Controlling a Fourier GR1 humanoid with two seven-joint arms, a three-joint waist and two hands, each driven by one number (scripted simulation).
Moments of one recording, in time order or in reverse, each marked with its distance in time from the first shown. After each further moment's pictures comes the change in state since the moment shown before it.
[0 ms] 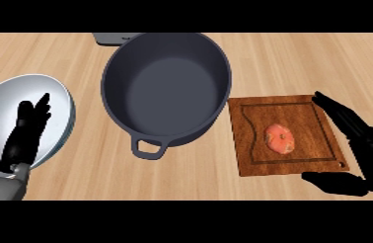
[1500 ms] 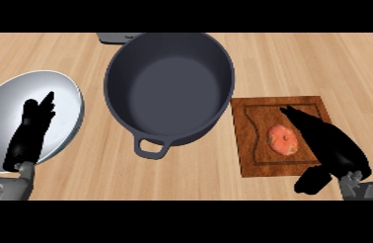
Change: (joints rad) left arm 0.011 -0.110 0.107 -0.054 -0.148 -0.094 0.059; right arm -0.170 0.170 0.079 0.107 0.165 0.565 0.437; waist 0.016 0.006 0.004
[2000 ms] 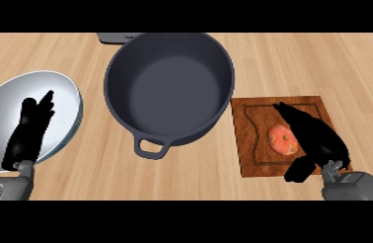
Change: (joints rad) left arm -0.002 -0.048 0.065 -0.011 -0.058 -0.056 0.014; right arm -0.035 0.118 -0.033 0.142 0.156 0.001 -0.089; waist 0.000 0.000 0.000
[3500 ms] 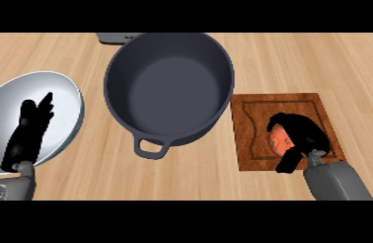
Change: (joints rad) left arm 0.000 -0.115 0.145 -0.002 -0.128 -0.128 -0.010; right arm -0.052 0.164 -0.146 0.316 0.225 -0.034 -0.265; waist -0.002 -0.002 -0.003
